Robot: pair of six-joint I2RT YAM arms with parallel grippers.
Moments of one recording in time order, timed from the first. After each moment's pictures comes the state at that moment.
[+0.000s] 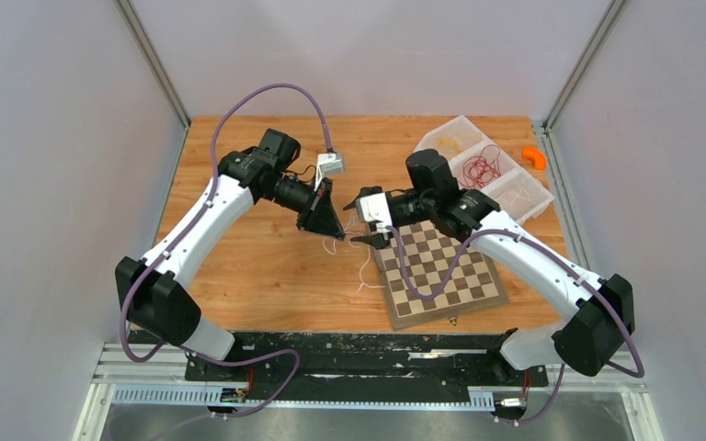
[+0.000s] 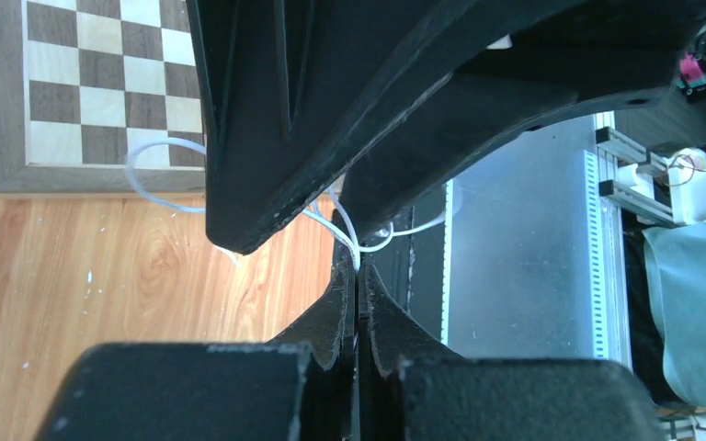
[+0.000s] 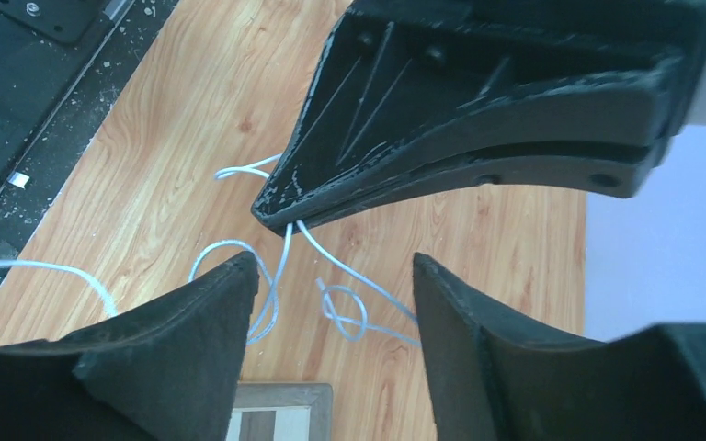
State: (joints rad) left arm -0.45 1.50 1.45 -1.05 1.08 0.42; right arm 0.69 1.37 1.24 -0.39 -0.87 -0.99
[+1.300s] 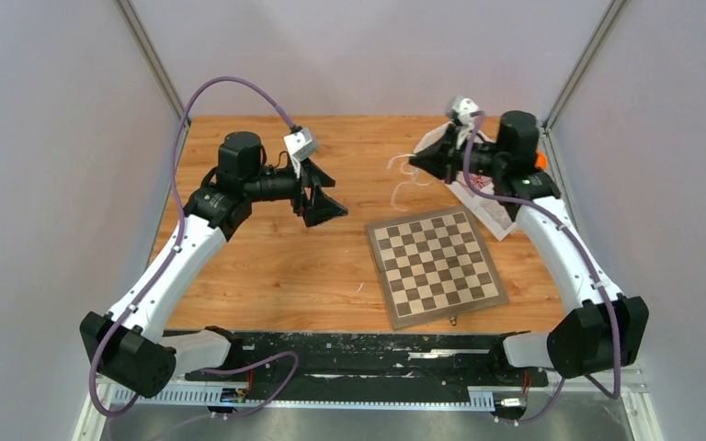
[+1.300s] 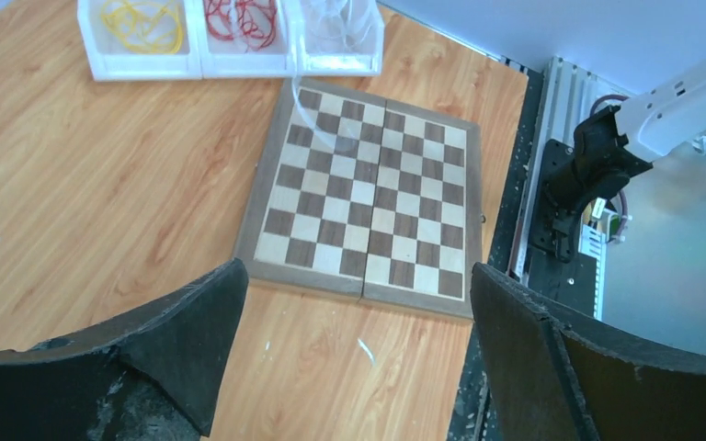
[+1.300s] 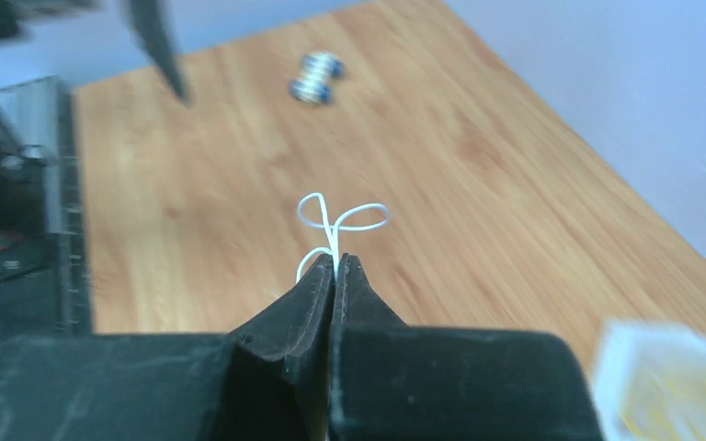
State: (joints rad) left arm -0.41 1.22 1.21 -0.34 0.85 0.05; right arm 0.27 1.35 1.28 -0.10 -0.95 -0.13
